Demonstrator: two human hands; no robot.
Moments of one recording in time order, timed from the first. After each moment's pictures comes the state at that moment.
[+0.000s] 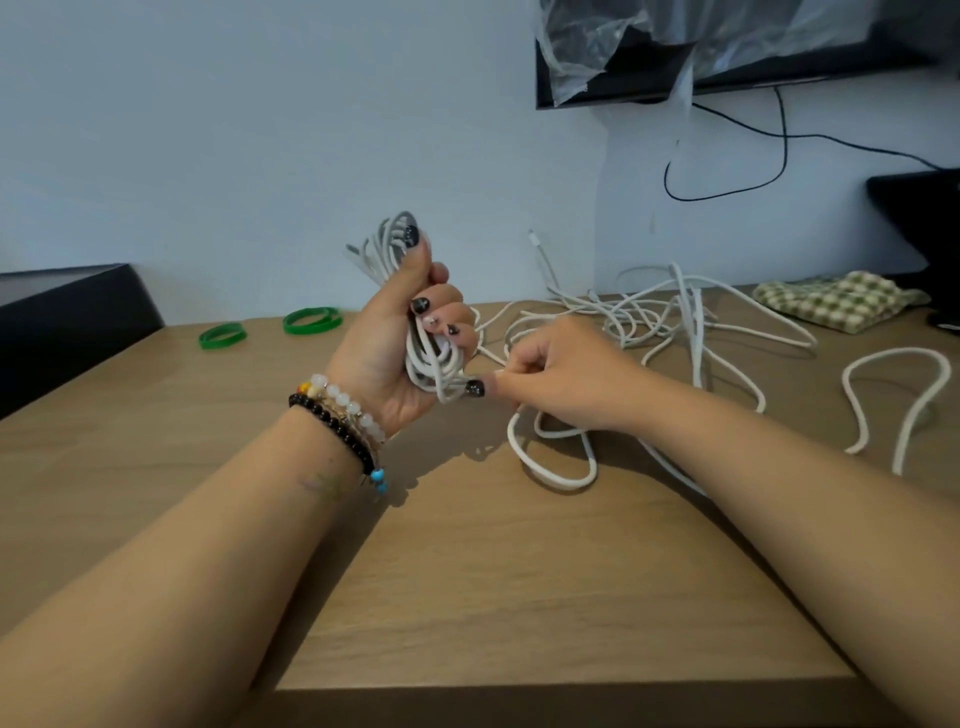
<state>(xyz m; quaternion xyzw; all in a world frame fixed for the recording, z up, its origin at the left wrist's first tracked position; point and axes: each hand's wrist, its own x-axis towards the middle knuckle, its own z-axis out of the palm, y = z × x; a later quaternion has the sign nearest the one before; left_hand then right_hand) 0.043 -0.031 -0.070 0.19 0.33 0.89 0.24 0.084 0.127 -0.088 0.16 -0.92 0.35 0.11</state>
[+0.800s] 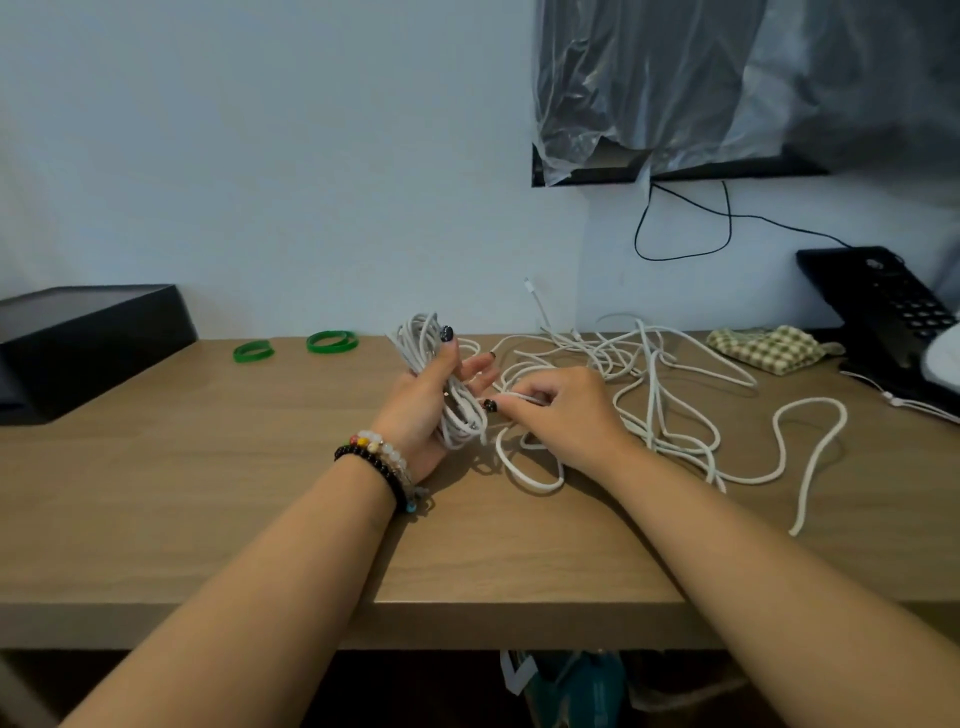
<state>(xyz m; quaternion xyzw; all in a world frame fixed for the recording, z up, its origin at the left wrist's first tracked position) 0.082 -0.029 -0.091 0.11 0.49 0.86 0.12 0.108 0.127 -0.110 0.14 -0.85 0.41 0.29</state>
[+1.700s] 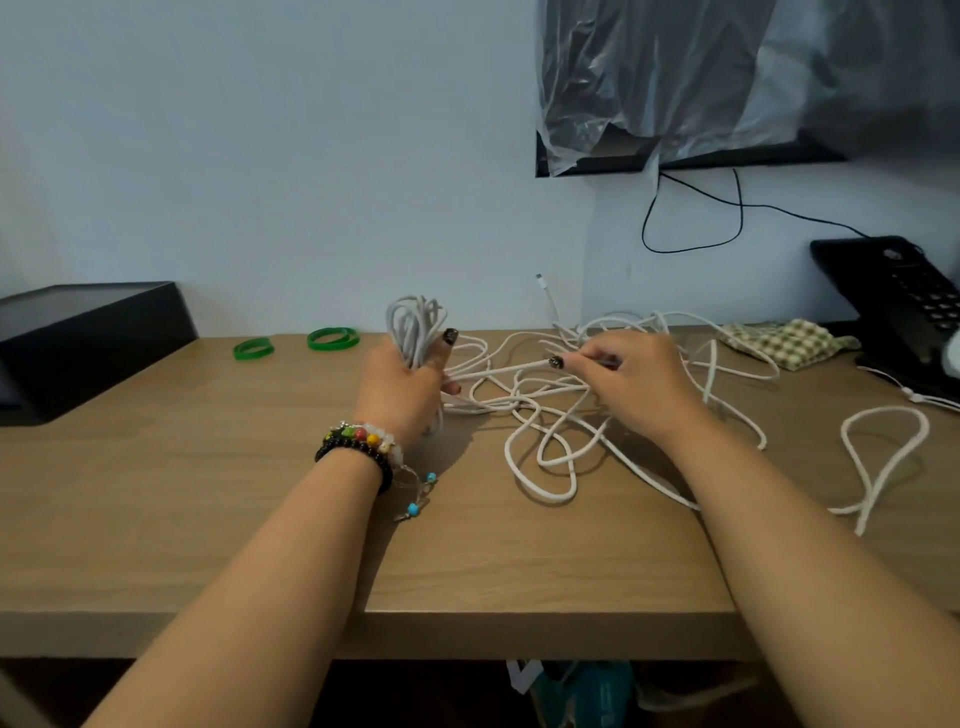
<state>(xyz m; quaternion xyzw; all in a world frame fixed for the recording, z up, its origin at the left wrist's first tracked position) 0.070 -0.046 -0.086 0.14 0.77 0.61 -0.14 0.108 0.177 -0.091 0.09 -0.88 0.34 0.33</state>
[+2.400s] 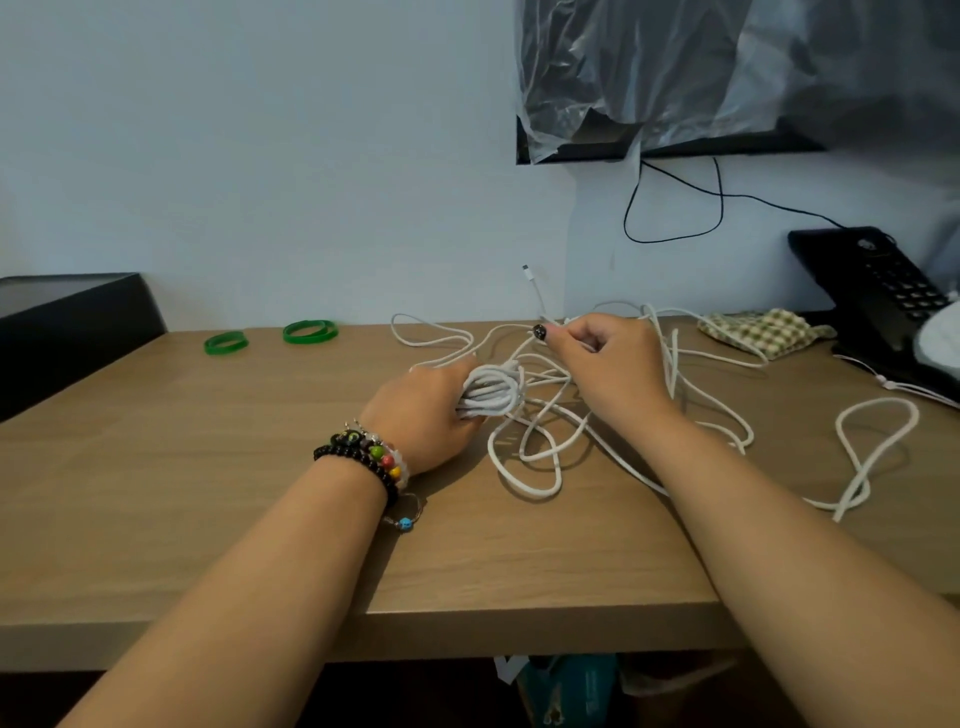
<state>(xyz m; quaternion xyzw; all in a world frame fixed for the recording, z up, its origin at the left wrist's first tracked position) 0.069 -0.036 -0.101 0.34 0.91 0.18 -0.17 0.106 0.159 -0.091 0.00 -0.81 0.45 0.37</state>
